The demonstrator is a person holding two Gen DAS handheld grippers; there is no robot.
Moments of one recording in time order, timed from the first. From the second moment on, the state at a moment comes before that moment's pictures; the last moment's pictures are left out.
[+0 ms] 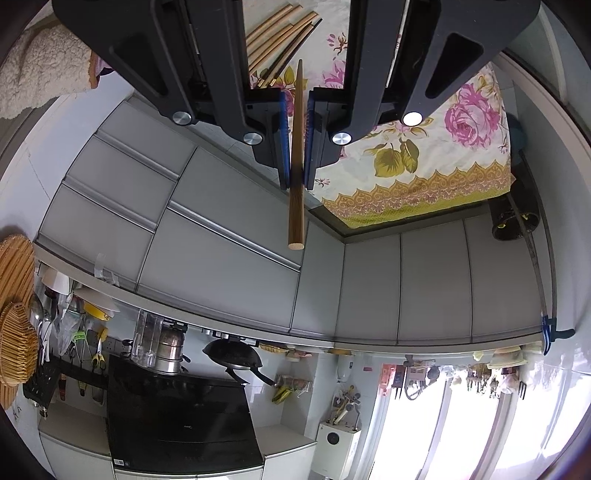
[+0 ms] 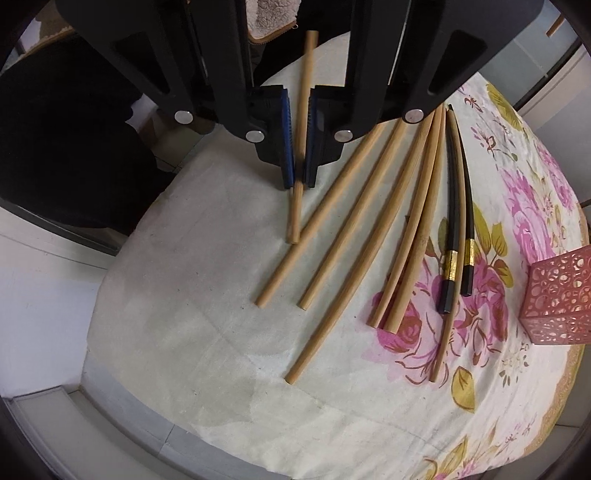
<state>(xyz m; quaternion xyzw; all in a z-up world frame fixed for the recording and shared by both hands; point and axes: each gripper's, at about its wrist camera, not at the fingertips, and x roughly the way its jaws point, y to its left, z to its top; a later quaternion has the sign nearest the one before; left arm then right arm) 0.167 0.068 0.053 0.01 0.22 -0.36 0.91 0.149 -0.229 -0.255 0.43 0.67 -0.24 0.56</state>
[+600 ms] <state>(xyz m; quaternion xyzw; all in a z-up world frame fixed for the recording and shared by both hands) 0.175 0.053 0.048 -0.03 0.23 -0.35 0.91 0.105 -0.226 -0.082 0.38 0.47 -0.09 0.79</state>
